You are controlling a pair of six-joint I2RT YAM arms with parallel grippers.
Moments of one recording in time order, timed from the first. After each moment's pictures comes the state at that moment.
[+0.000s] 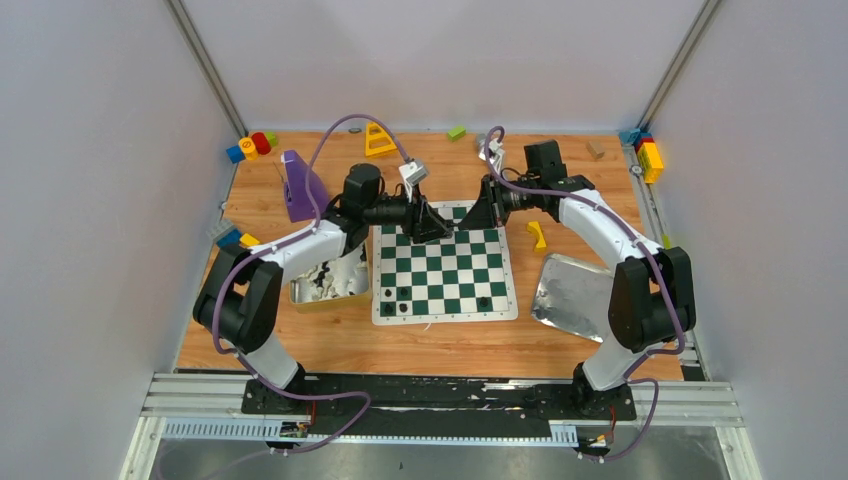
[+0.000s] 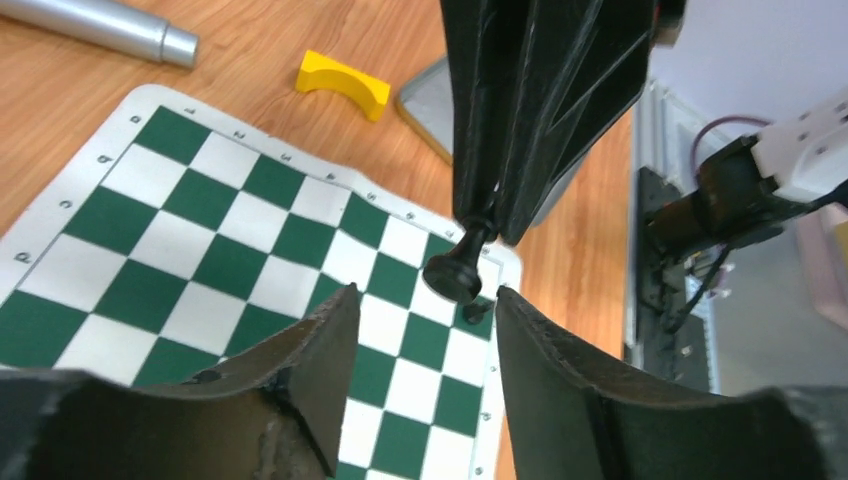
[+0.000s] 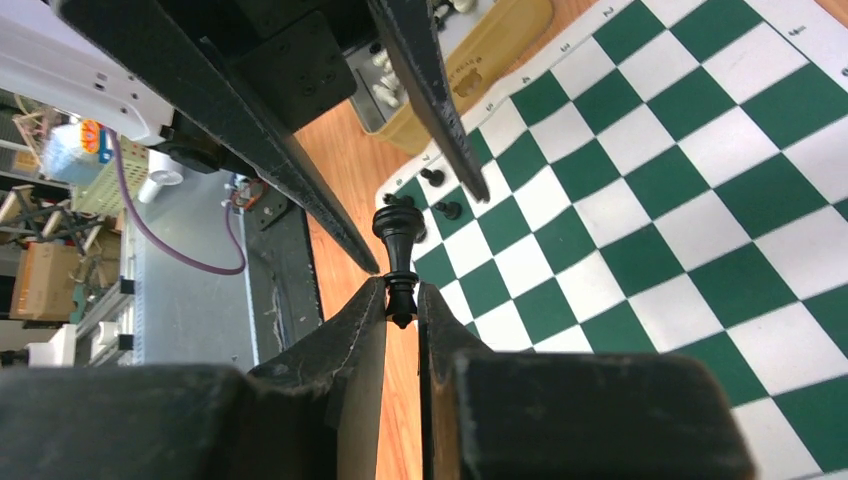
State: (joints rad) left arm -0.50 1.64 1.01 0.34 0.90 -0.22; right arm 0.29 1.66 1.29 -0.41 -1.09 -0.03
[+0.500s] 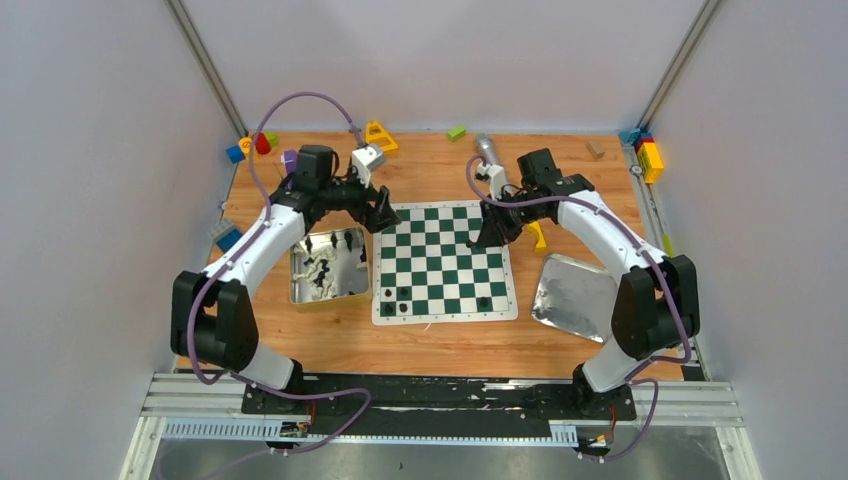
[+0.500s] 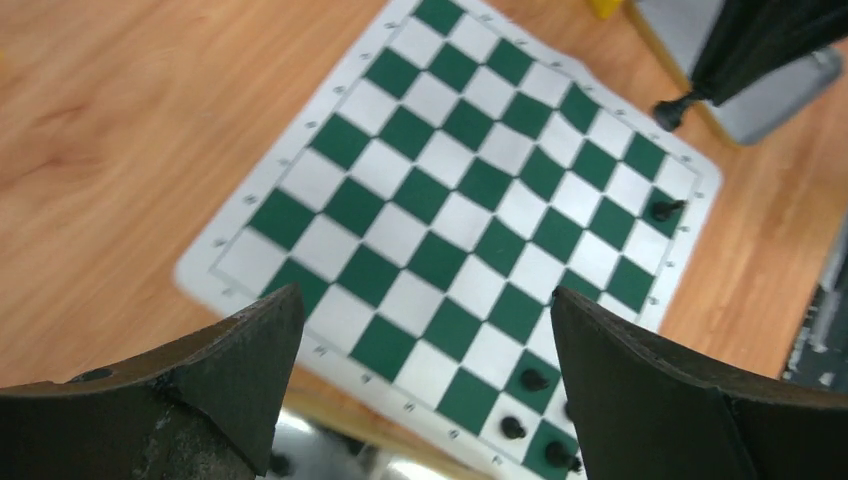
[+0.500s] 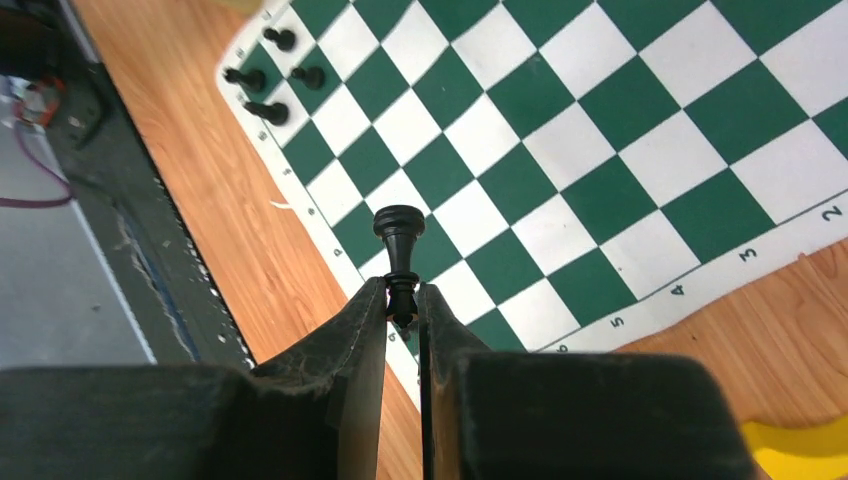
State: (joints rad) left arm -0.29 1.52 1.12 -0.22 0.77 0.22; right arm 0.32 1.62 1.30 -0.72 -0.75 -0.28
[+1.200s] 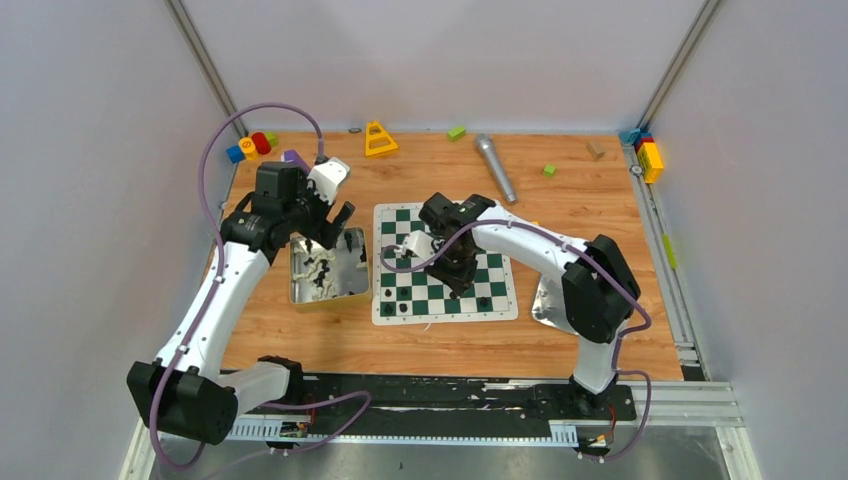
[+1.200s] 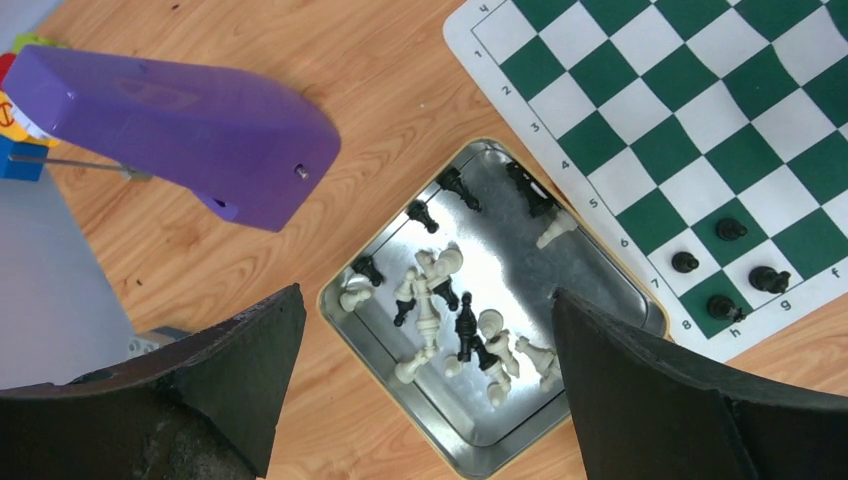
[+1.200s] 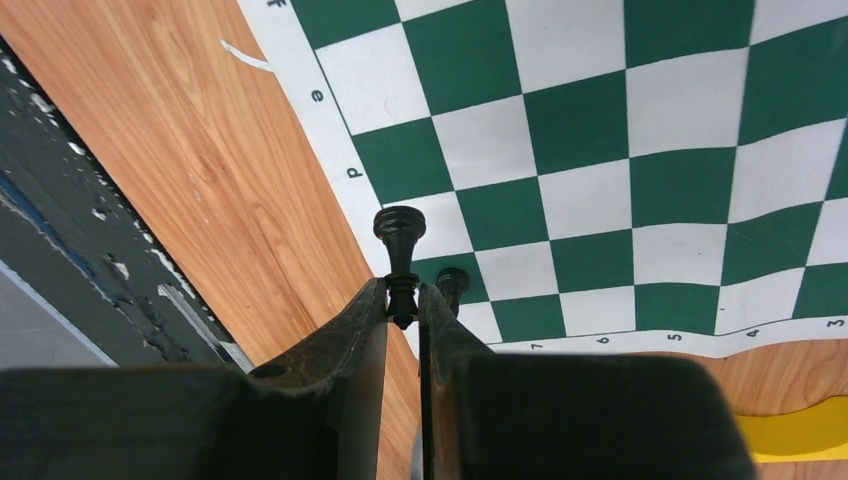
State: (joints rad) left arm -0.21 1.15 1.14 -0.69 0.15 0.42; right arm 0.79 1.83 1.48 -1.06 -0.22 -0.48
